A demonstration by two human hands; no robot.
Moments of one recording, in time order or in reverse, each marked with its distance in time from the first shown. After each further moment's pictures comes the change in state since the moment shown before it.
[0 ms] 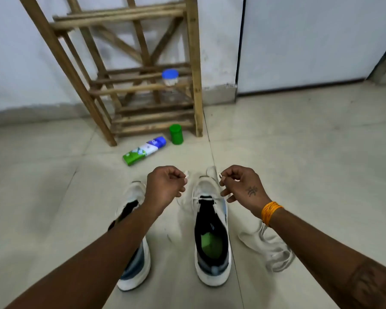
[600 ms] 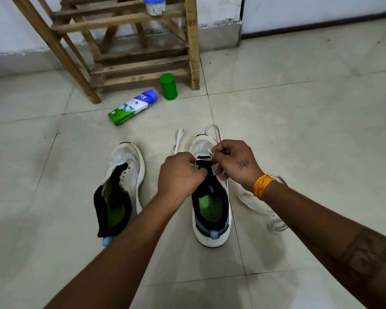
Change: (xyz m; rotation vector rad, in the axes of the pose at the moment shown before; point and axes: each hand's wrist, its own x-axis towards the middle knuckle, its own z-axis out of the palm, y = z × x) left_hand -0.038 -0.042 0.064 0.542 -0.031 -0.007; right_hand 0.002 0.058 0.038 -0.029 -0.028 0.096
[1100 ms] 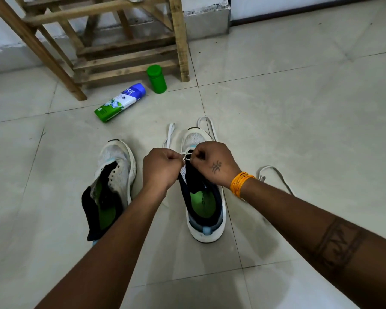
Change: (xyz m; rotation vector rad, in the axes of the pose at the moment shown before) left_hand 0.017 -0.015 0.000 -0.366 -0.031 -0.201; right_hand 0.007 0.013 0.028 -0.509 -0.027 -0.242
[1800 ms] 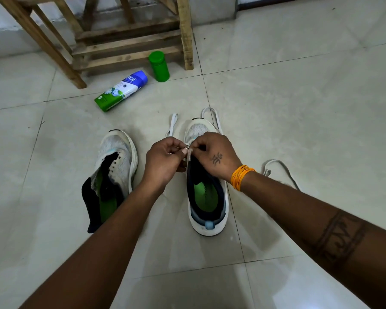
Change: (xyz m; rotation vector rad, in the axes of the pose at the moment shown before) left_hand 0.009 -0.025 0.001 -0.261 -0.129 0.089; right_hand 0.007 0.003 0.011 0.044 -0.010 -0.011
